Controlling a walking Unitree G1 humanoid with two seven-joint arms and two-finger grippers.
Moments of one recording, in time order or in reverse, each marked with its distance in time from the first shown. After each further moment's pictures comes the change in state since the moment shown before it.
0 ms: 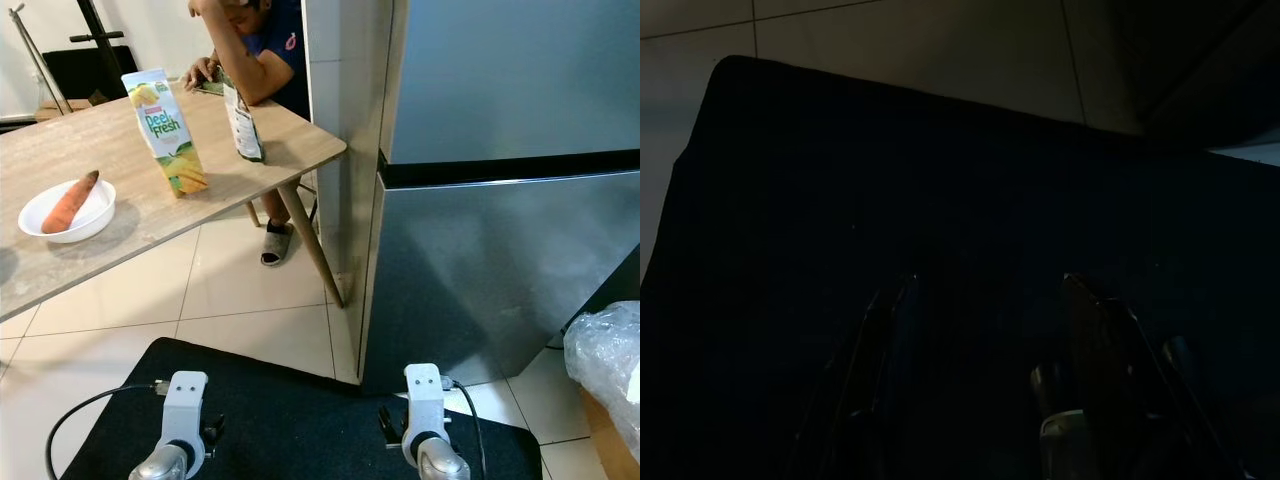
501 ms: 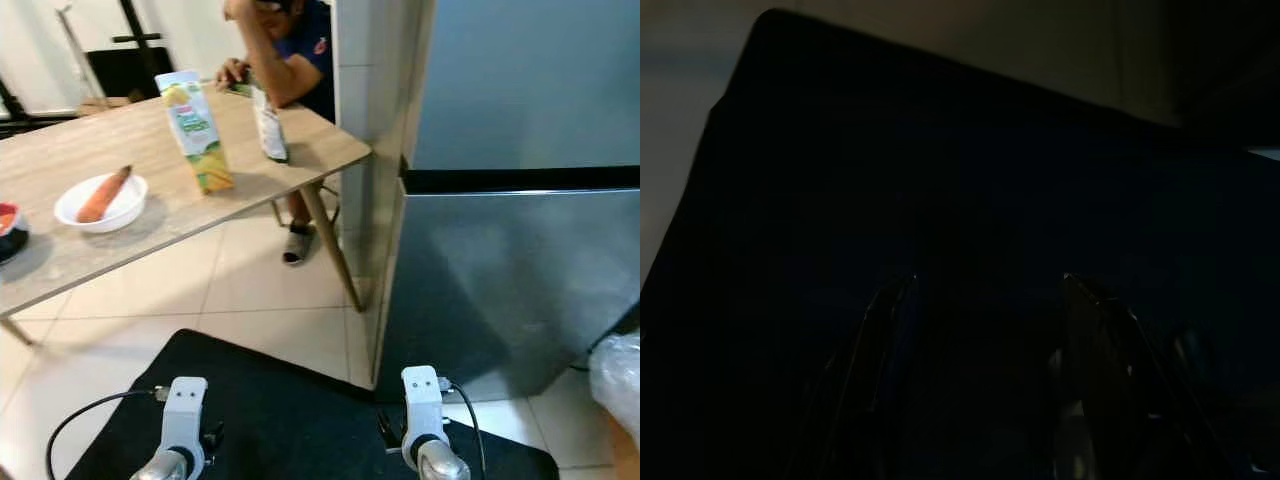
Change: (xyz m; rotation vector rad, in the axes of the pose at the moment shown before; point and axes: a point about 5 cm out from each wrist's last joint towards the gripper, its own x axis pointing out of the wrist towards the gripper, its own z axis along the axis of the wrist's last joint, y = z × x) left arm -0.002 0.000 -0.008 -0.005 0.036 0.003; right arm -0.001 0.003 -0.003 -0.019 0.011 0.013
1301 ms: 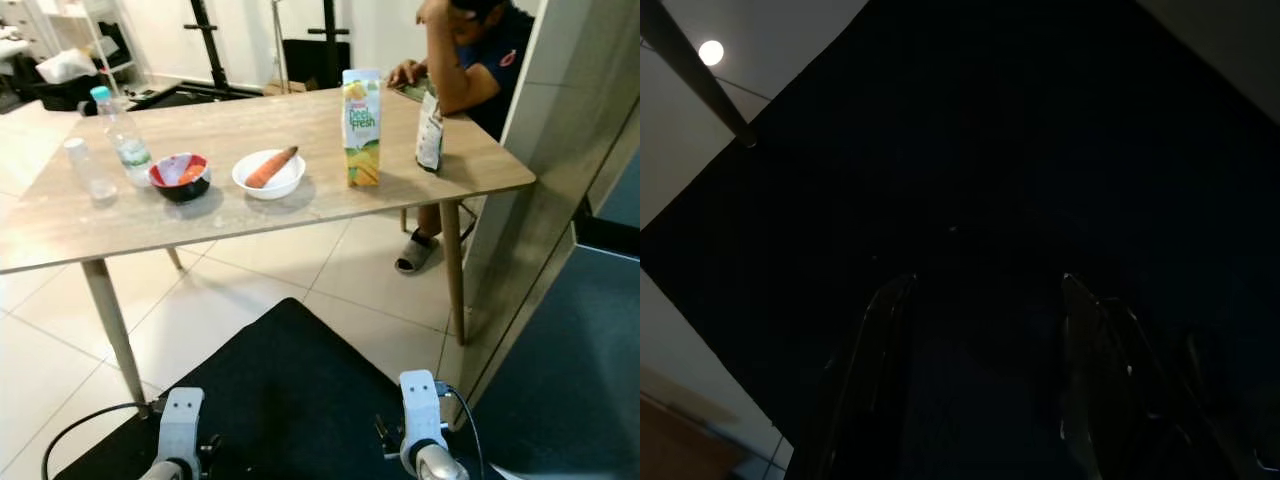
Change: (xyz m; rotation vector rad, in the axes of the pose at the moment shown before) left arm -0.004 0.003 -0.012 -0.019 0.047 0.018; right arm -0.003 -0.004 -0.006 -0.015 0.015 -0.006
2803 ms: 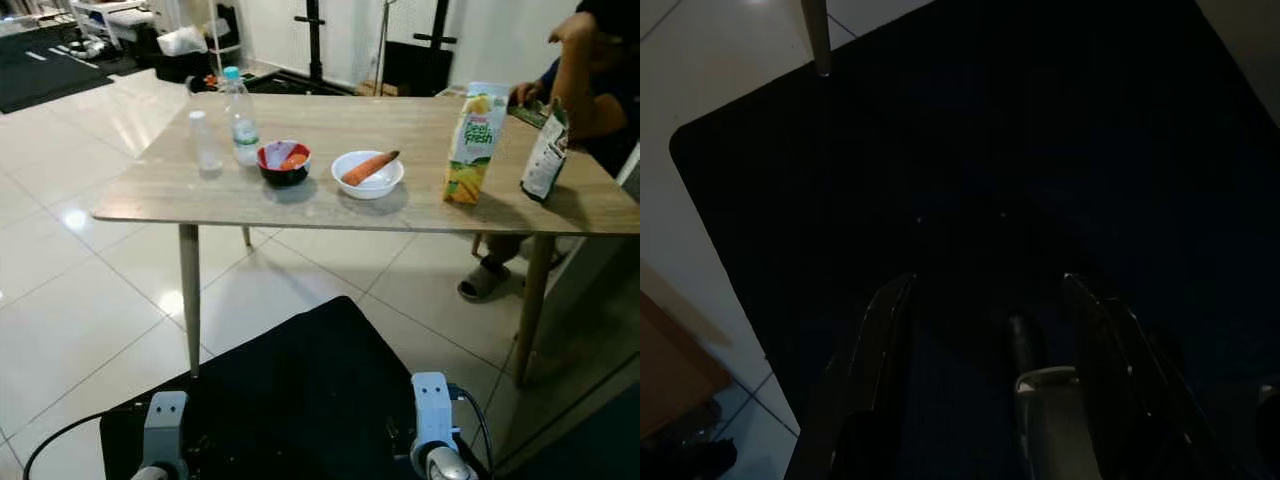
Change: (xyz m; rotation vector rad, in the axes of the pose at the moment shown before) left arm -0.004 0.016 -0.003 -0.051 -0.026 0.008; right arm 0.000 -0.003 -0.002 0.044 0.022 -0.009
